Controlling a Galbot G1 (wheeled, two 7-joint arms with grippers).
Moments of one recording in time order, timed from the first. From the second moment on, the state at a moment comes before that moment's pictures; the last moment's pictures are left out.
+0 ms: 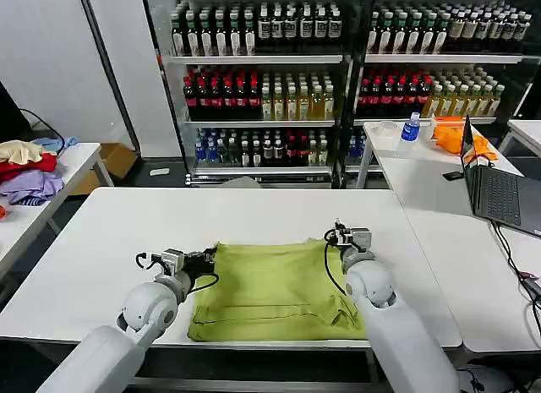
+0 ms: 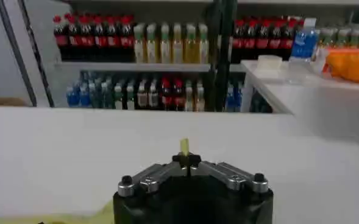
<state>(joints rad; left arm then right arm) 0.87 -0.92 -0.06 -1.75 -0.74 0.53 -0.22 -0.83 1.23 0.19 1.68 0.49 -0.53 0.34</state>
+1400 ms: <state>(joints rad) 1.28 -0.91 -0.17 -2.02 -0.54 0.49 -0.22 -1.27 1.25 0.32 1.98 0.33 -0.51 0.30</state>
